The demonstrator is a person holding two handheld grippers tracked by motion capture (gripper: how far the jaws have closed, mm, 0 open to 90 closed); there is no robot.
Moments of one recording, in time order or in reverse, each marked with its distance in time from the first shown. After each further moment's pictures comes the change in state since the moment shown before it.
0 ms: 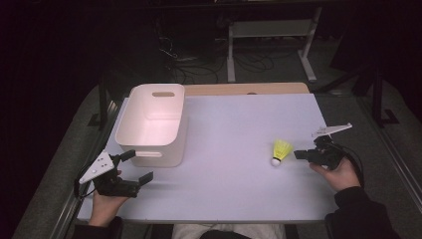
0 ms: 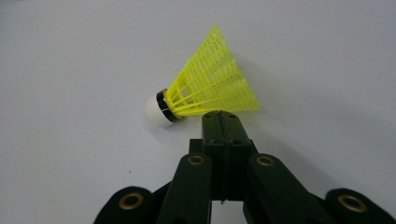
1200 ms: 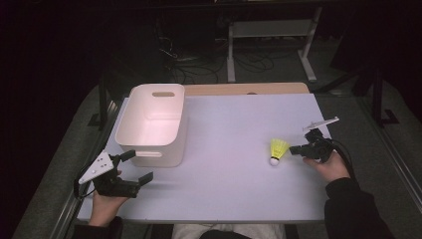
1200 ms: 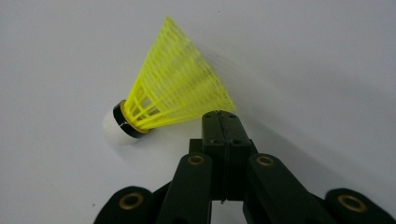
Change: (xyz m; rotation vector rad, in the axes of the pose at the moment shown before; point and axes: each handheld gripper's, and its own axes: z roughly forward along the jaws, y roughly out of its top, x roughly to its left) left arm 0.000 0.000 -0.001 -0.007 -0.005 -0.001; right arm -0.012 0.016 0.028 0.063 -0.035 0.035
